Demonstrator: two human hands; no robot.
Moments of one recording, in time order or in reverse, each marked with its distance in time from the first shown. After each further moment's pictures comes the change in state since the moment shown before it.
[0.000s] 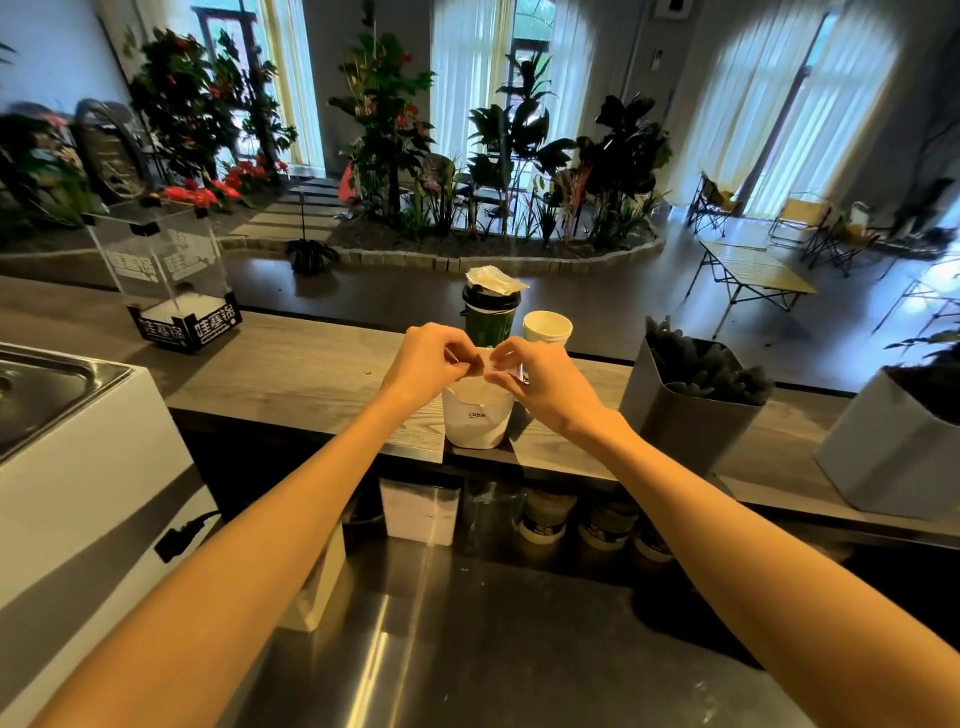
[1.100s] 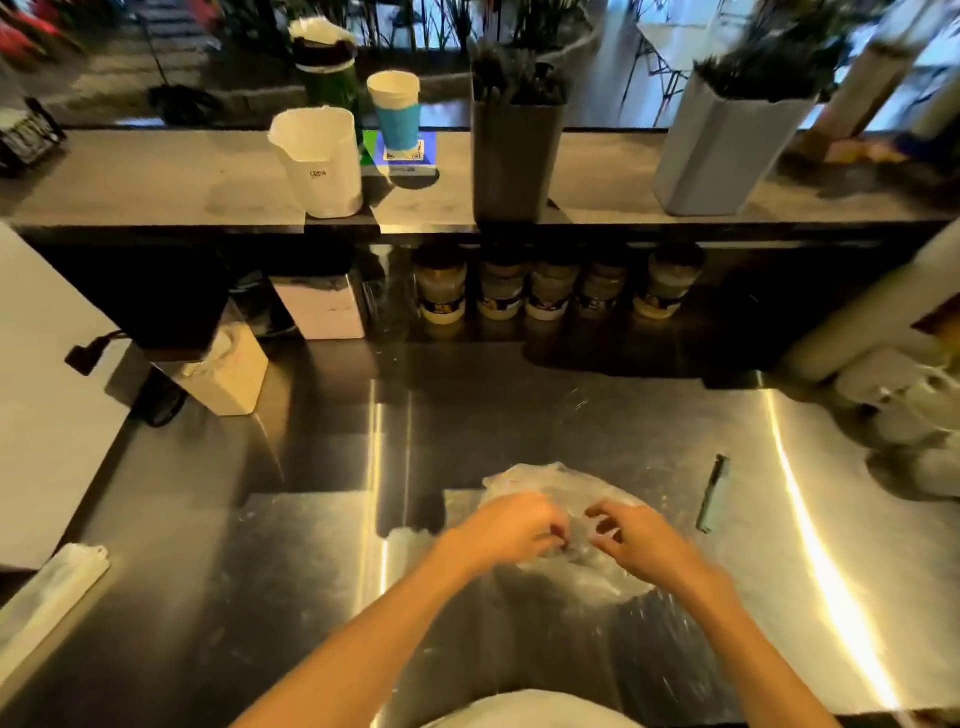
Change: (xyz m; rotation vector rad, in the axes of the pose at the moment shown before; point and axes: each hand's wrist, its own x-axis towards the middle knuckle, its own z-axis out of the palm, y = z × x) left_hand -0.391 0.104 0.281 -0.005 -0.944 0.301; right_hand -0.535 0.083 0.020 -0.062 -0.547 0.739
